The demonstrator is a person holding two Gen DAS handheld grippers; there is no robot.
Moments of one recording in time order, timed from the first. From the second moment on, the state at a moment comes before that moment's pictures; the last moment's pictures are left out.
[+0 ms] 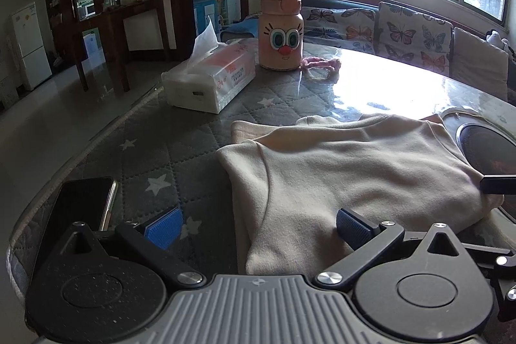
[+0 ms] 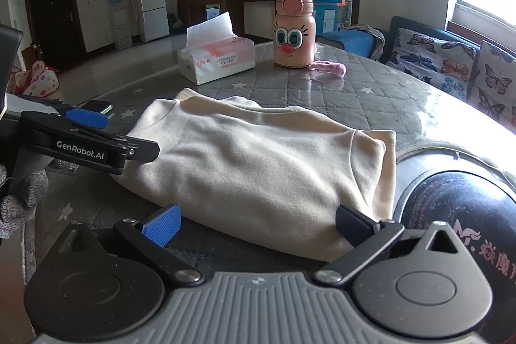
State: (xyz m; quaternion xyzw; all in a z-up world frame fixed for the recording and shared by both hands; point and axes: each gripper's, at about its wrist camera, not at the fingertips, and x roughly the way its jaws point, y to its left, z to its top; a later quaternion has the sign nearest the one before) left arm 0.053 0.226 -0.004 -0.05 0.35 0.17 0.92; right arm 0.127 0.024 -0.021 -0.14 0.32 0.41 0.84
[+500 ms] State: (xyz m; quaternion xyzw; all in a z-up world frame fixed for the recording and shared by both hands) left arm 0.026 0.205 0.010 -0.05 0.34 0.16 0.93; right arm 0.099 0.013 -0.009 -0.13 0.30 0.40 0.86
